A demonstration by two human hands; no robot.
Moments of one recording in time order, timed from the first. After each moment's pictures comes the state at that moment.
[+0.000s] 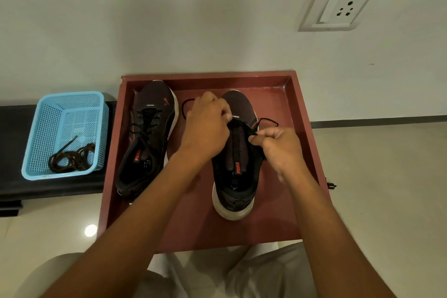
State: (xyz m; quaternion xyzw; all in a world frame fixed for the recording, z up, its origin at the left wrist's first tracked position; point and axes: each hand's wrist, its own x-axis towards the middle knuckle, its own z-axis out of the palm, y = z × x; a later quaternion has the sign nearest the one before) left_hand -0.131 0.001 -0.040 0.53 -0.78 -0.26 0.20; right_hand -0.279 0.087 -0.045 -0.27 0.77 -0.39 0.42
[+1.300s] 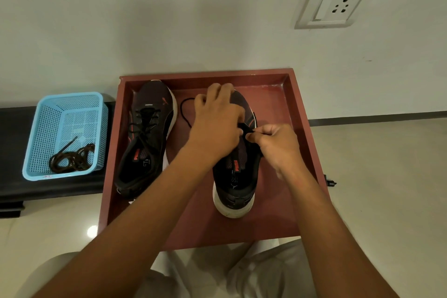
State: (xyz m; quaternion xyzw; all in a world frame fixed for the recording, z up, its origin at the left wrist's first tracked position) left_hand -0.147 0.014 -0.014 0.46 -0.88 -0.11 0.06; right_hand -0.281 0.086 -0.048 -0.29 0.78 -0.37 0.41
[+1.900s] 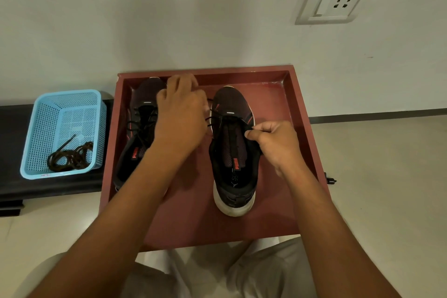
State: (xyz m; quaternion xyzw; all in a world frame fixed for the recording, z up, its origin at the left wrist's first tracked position) left_hand -0.099 -0.005 -0.016 0.54 -0.83 -0.07 0.12; right_hand -0.282 0.085 -0.050 -0.29 0.77 -0.38 0.41
